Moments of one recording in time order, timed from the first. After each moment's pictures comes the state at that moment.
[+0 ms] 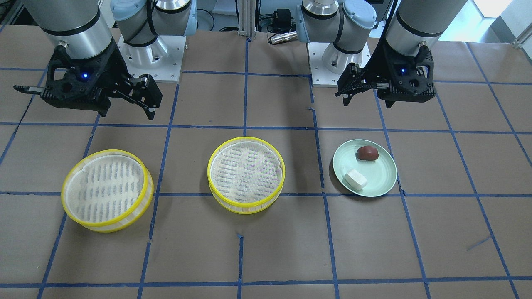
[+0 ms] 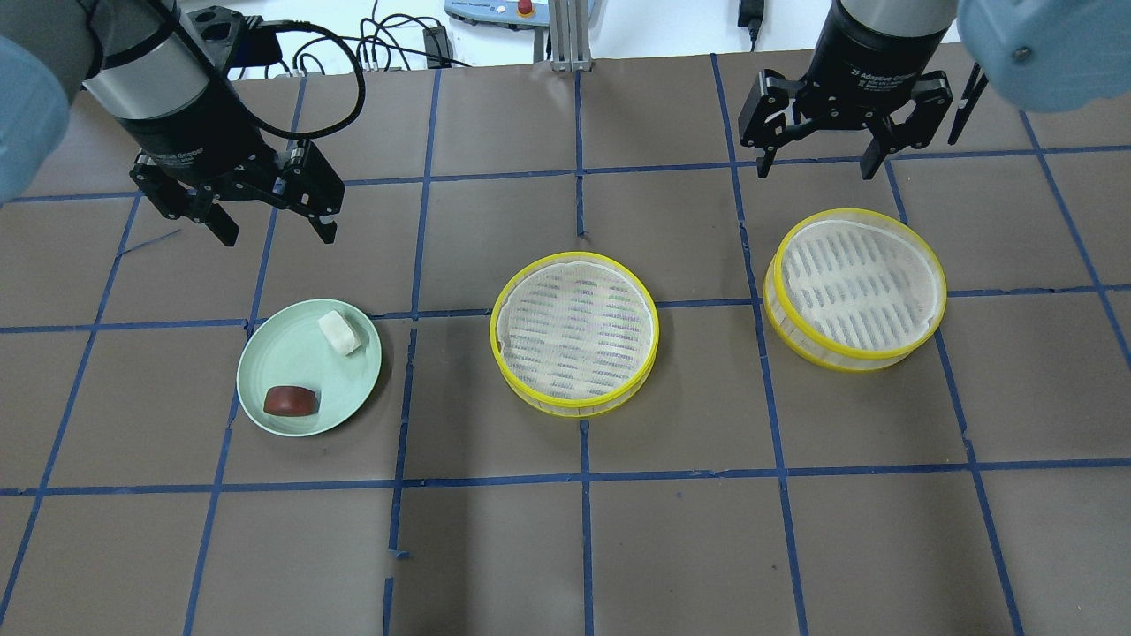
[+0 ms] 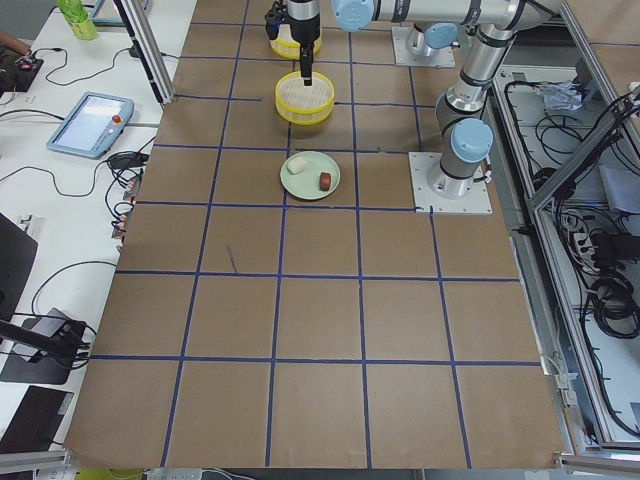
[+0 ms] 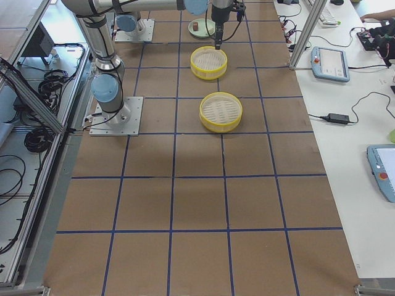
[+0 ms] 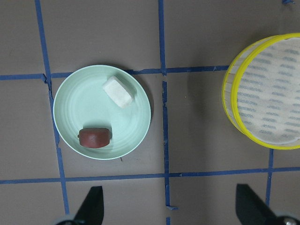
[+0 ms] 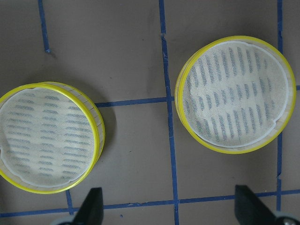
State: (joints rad) left arm -1.53 -1.57 -1.56 -1.66 1.57 0.07; right arm 1.61 -1.50 1.47 -1.55 -1.56 0.11
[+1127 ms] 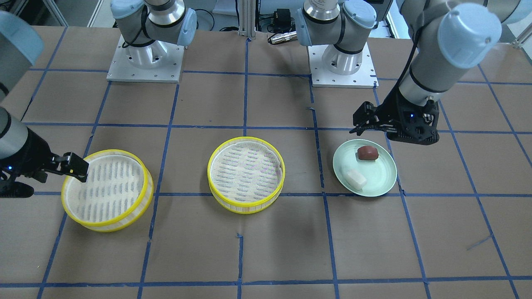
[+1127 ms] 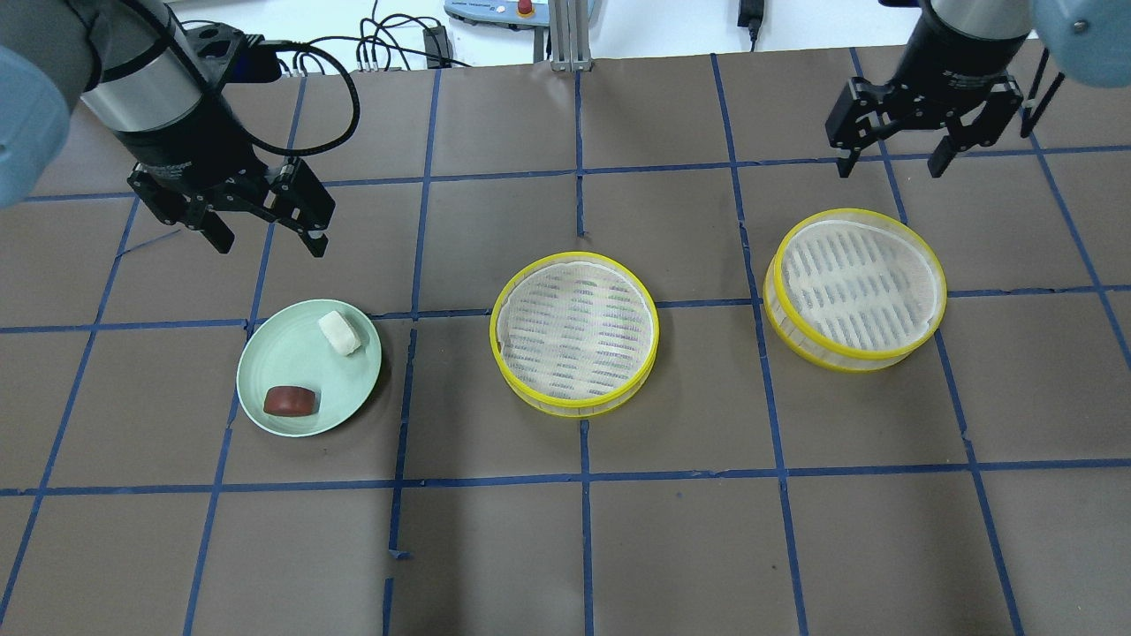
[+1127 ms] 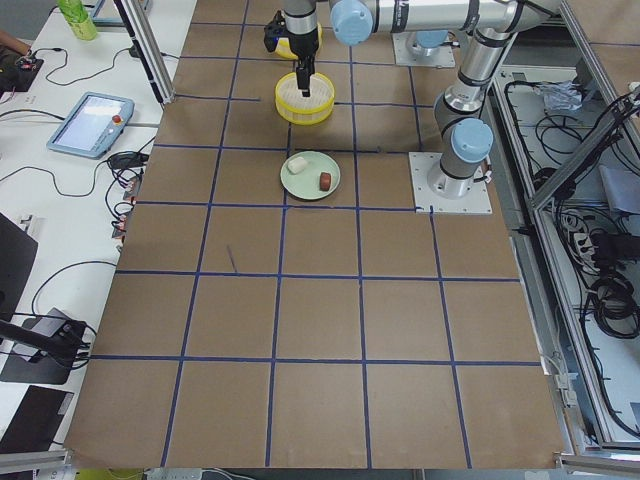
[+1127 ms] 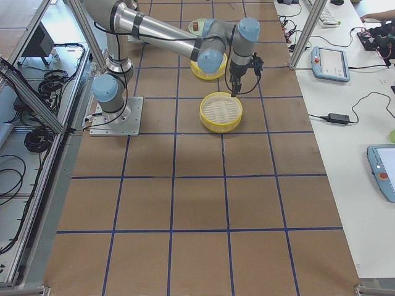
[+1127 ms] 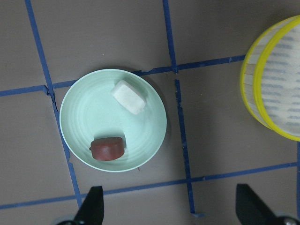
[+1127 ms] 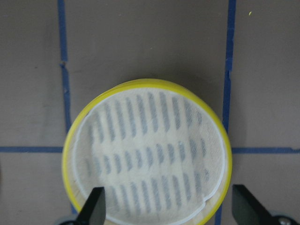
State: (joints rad) left arm -1.41 -1.66 -1.74 -1.41 1.58 0.27; right arm 1.28 -1.27 1.62 -1.89 -1.55 -0.32
